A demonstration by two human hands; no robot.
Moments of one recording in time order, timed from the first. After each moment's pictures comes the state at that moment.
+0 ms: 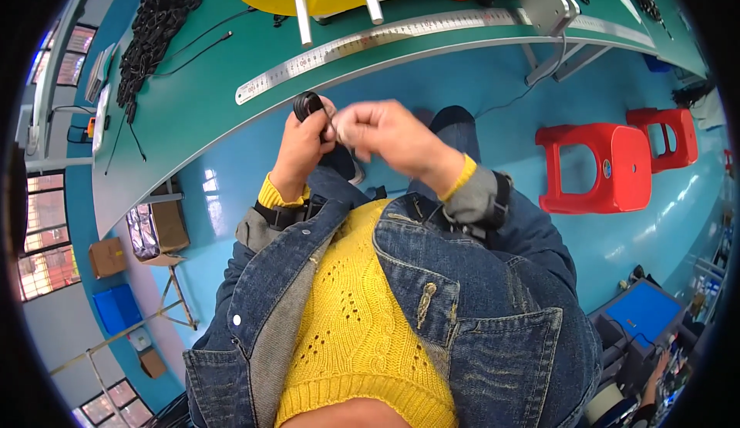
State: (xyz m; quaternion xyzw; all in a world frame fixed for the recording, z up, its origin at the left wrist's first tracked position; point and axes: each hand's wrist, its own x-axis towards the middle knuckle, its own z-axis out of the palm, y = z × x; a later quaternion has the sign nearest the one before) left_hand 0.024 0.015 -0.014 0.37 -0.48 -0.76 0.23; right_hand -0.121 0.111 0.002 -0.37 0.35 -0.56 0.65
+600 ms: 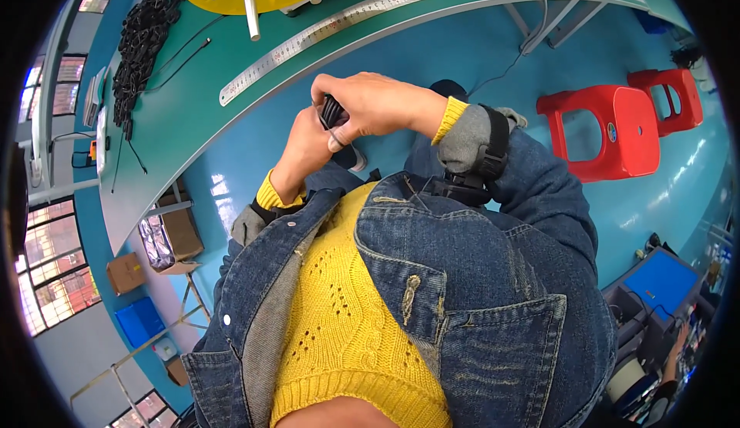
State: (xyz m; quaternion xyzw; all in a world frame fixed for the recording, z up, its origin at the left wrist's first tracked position) left_hand 0.007 0.041 -0.020 0.33 -0.81 -0.48 0.08; right_hand -0.155 0.098 -0.008 -0.76 0.50 -0.34 0.25
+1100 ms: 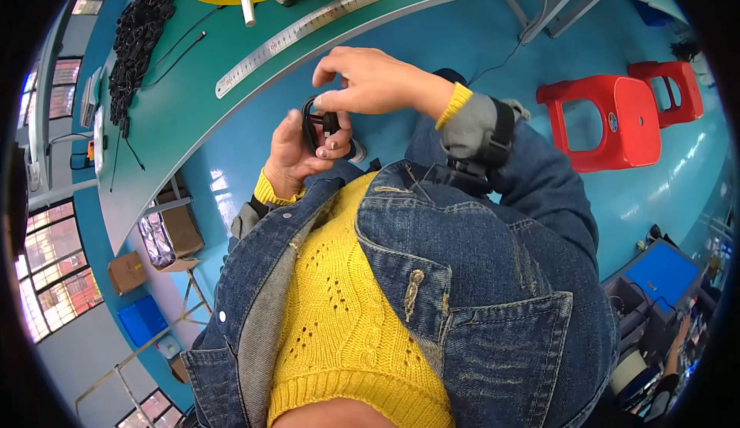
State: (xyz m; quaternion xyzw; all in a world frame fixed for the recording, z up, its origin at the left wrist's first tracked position) left_hand 0.037 0.033 -0.034 0.12 -0.22 -0.97 -0.02; right_hand -0.154 0.097 0.002 -0.66 0.51 -0.44 0.32
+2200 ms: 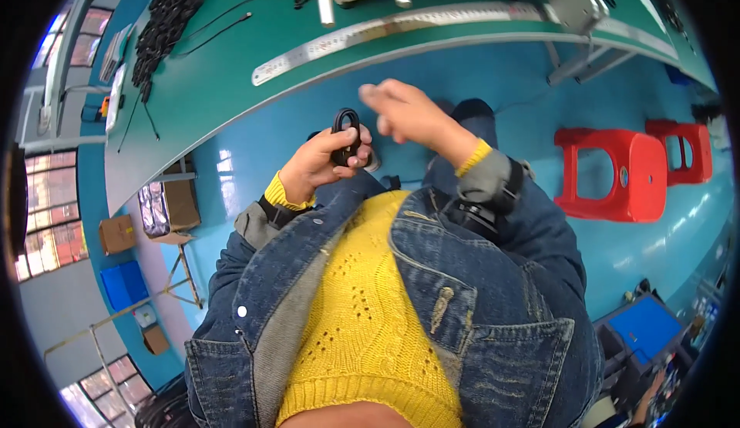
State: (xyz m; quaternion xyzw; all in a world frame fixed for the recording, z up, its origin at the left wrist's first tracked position) left_hand 0.051 0.030 -0.019 0.38 -0.39 -0.84 0.03; right_hand -0.129 0.087 -0.022 -0.51 0.60 -0.41 0.46
